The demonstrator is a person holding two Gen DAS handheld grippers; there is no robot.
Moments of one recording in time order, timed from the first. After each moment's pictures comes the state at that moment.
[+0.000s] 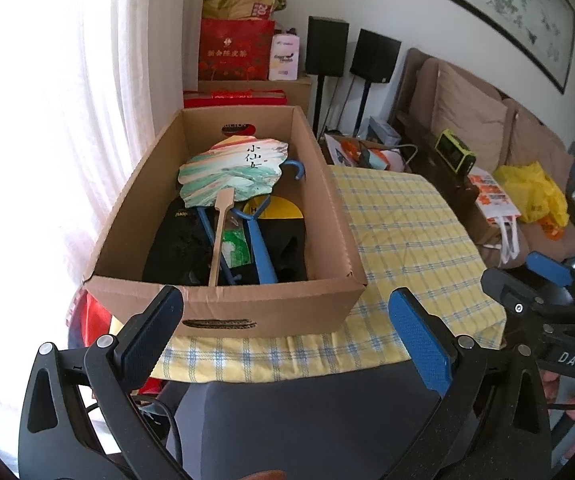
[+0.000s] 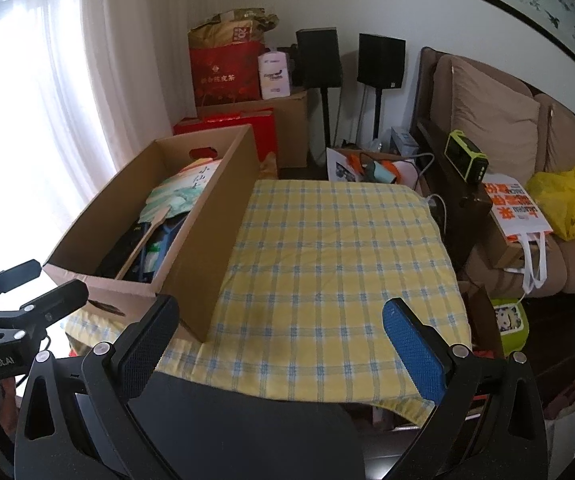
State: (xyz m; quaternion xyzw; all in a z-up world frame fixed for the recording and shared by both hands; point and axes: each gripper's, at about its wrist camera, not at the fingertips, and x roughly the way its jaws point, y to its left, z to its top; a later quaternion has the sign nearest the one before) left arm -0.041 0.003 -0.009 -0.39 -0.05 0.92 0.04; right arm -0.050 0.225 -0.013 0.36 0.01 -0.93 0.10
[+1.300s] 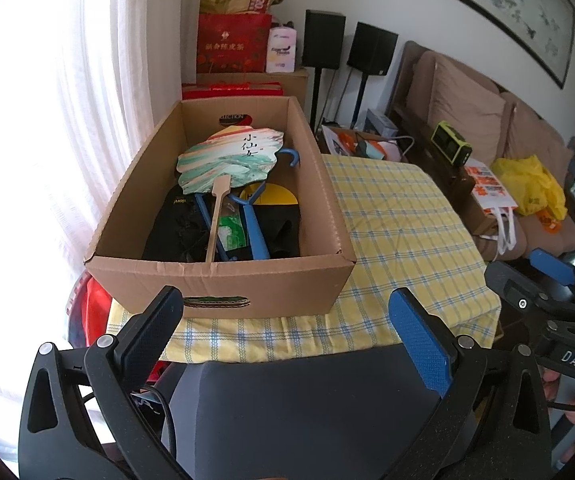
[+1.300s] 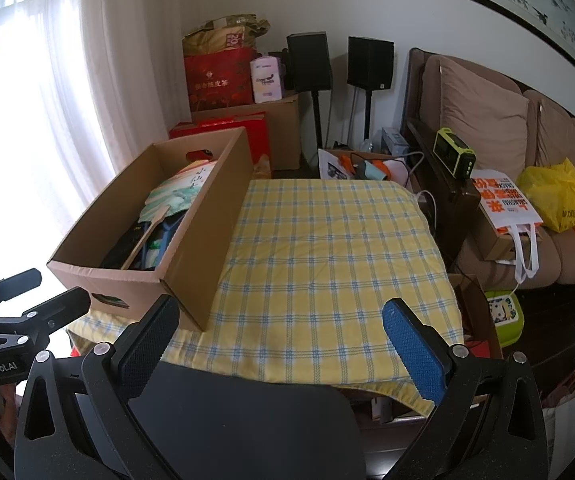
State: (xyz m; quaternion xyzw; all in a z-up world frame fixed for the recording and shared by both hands) left arm -0.029 0.009 -0.009 -0.40 -0.04 0.92 0.04; right arm -0.028 0.231 -0.009 0.35 0.00 -0.93 0.09
